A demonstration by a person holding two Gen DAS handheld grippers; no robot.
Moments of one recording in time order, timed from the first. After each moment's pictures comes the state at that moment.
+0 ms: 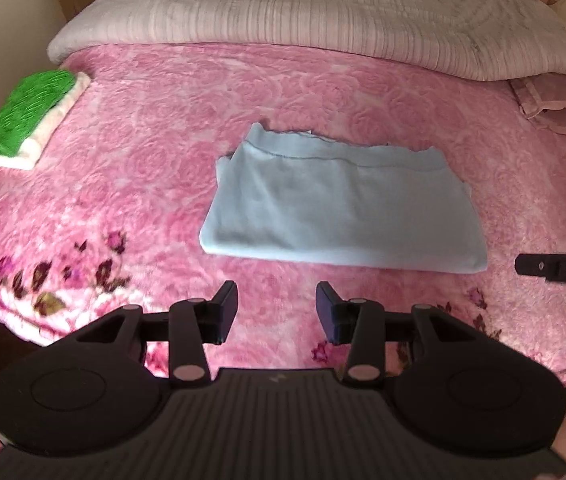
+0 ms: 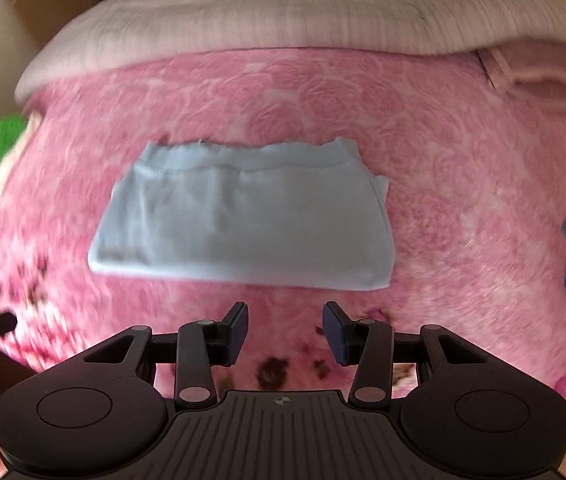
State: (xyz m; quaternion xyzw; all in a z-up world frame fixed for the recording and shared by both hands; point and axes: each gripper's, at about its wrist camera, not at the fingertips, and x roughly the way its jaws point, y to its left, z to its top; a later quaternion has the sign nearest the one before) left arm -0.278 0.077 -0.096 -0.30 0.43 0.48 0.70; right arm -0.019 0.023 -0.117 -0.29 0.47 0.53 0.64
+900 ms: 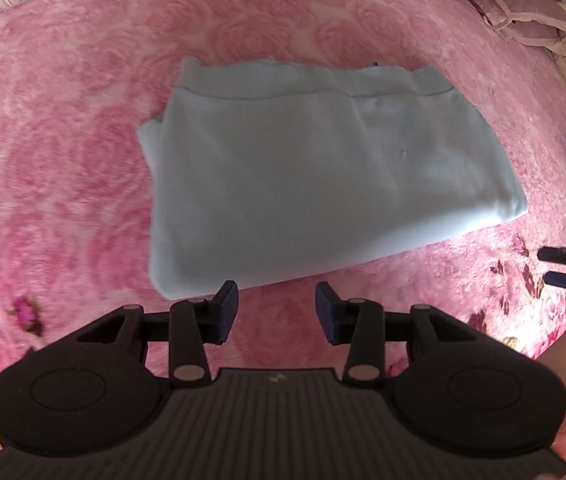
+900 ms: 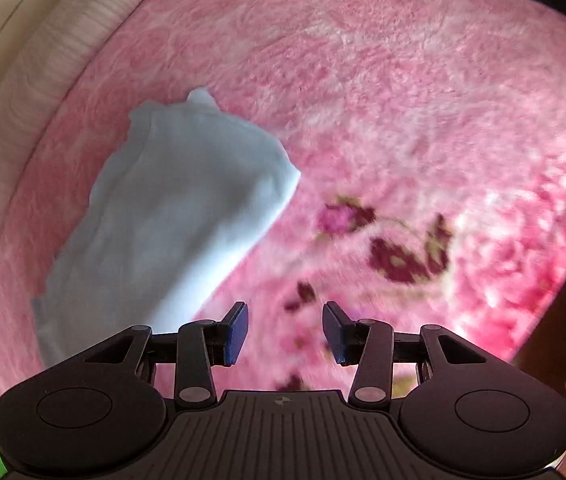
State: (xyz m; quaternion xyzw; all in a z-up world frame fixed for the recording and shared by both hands) left arm -0.280 0.213 -0.268 -0.32 0.51 0.31 0.74; right arm 0.073 -0.003 -0.282 0.01 0.65 0.26 0.71
